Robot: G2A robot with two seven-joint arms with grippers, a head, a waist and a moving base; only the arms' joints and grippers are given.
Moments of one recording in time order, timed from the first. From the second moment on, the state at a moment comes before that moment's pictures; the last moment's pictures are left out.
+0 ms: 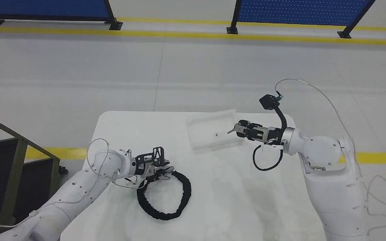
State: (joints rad) left arm 0.59 -1.06 -0.39 -0.91 1.43 -0.84 0.33; right arm -1.12 -1.13 1.59 -1.81 -0.33 -0.03 1.15
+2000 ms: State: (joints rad) left arm 0.99 -0.85 -0.95 -1.67 1.63 -0.66 0.68; right arm -1.23 -1.10 1.53 -2.20 -0.09 0.02 1.11
